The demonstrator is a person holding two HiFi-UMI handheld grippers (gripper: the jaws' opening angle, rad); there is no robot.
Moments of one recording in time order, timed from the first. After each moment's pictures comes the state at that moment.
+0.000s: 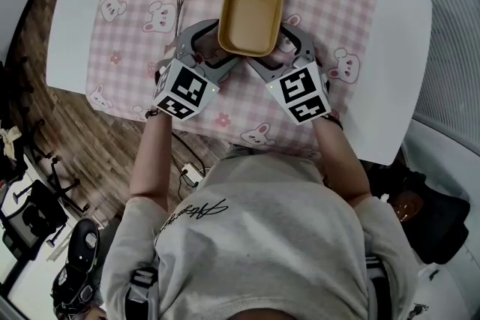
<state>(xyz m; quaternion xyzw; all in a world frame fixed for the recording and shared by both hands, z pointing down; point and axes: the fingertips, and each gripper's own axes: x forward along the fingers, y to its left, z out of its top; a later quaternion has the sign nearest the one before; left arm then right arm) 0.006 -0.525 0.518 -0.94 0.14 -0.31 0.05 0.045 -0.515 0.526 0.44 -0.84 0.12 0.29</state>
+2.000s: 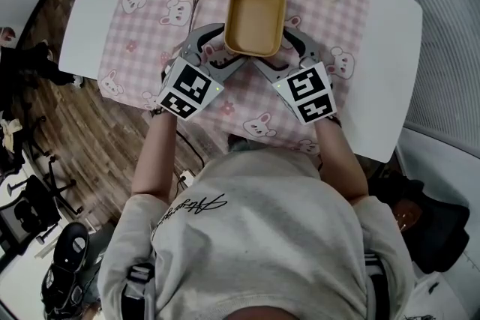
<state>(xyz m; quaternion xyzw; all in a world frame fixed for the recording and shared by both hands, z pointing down) -0.003 -0.495 0.466 -0.95 0.16 -0.28 0.04 0.034 -0.489 0.475 0.45 -0.85 0.11 0.26</state>
